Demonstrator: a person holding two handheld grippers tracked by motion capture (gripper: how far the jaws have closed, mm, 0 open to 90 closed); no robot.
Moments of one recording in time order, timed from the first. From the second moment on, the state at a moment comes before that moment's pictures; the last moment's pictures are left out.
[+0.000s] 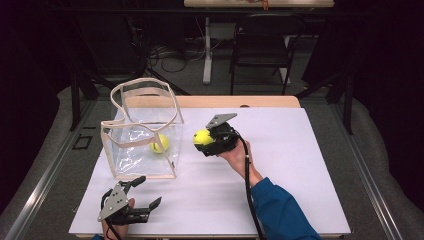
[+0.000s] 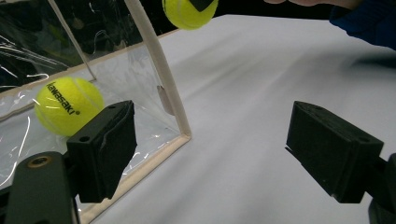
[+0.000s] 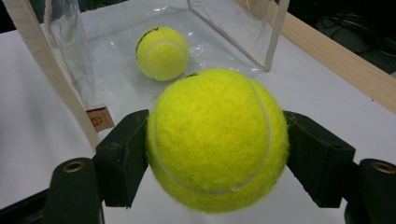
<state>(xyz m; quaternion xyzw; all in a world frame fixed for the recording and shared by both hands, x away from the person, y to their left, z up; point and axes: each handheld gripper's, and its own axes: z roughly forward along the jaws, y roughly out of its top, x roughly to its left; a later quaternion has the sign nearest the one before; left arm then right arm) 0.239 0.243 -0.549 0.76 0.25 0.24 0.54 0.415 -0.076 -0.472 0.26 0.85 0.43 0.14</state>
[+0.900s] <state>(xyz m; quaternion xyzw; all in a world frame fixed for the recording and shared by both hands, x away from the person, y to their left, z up) 0.240 0.243 -0.549 0.76 0.26 0.24 0.54 0.417 -0.077 -0.449 0.25 0.85 0.44 0.15</state>
